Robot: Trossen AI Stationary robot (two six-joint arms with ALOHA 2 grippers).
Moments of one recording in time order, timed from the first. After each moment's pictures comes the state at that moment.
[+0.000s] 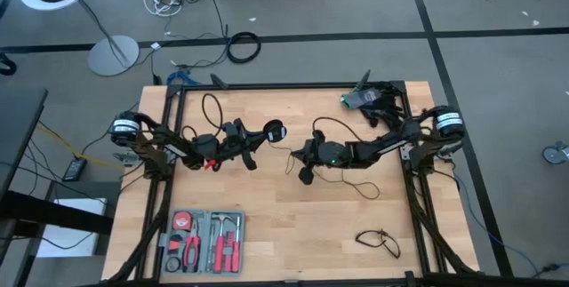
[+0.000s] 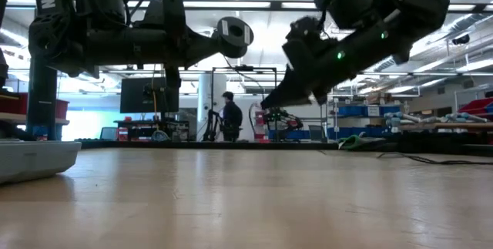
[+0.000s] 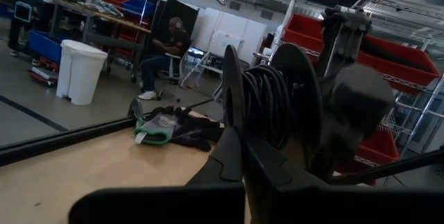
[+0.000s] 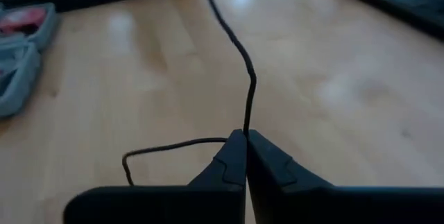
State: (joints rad) left arm 0.05 1.65 0.33 1.53 -0.30 -0.30; right arm 0.06 1.69 0.68 0.56 0.35 0.23
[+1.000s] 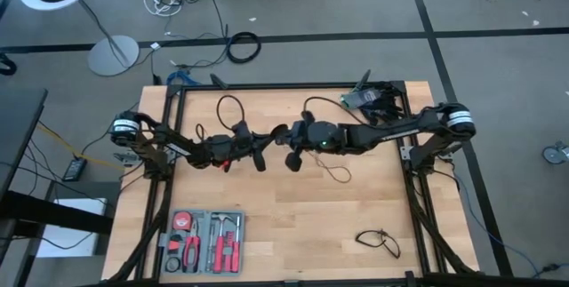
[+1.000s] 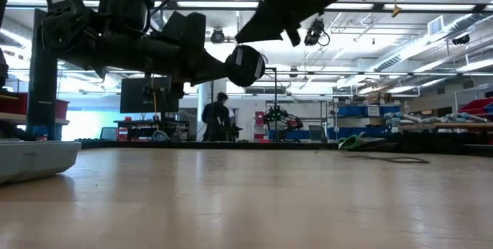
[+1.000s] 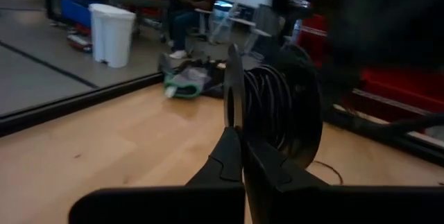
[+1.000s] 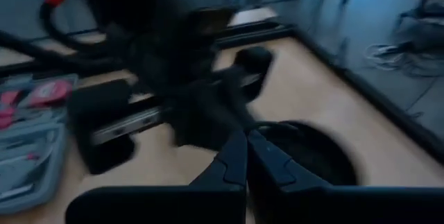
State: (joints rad) left arm 0.05 1.65 0.42 1.21 -0.38 -0.27; right arm 0.03 1.60 1.06 0.14 0.33 0.16
